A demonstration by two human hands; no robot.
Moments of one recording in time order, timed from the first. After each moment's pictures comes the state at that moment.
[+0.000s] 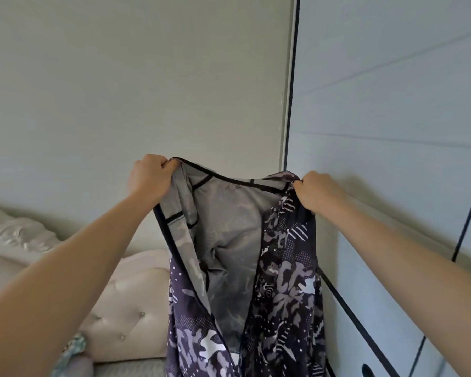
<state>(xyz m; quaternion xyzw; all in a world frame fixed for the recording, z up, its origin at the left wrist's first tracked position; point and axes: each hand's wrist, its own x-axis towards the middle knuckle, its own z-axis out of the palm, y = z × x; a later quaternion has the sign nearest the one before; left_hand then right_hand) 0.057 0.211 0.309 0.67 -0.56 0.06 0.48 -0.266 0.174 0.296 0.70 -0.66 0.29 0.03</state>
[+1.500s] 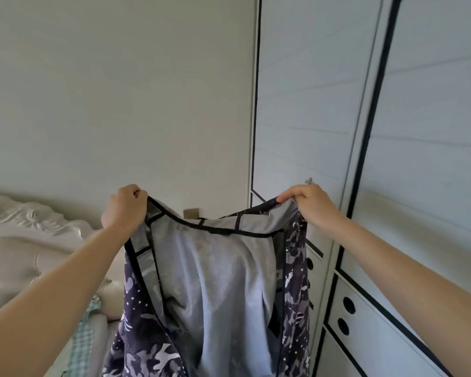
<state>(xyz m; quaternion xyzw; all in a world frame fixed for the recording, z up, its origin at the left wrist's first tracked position) 0.119 0.447 0.250 0.70 -0.55 -0.04 0.46 -0.245 0.496 0.279 0.70 -0.59 0.39 -0.12</state>
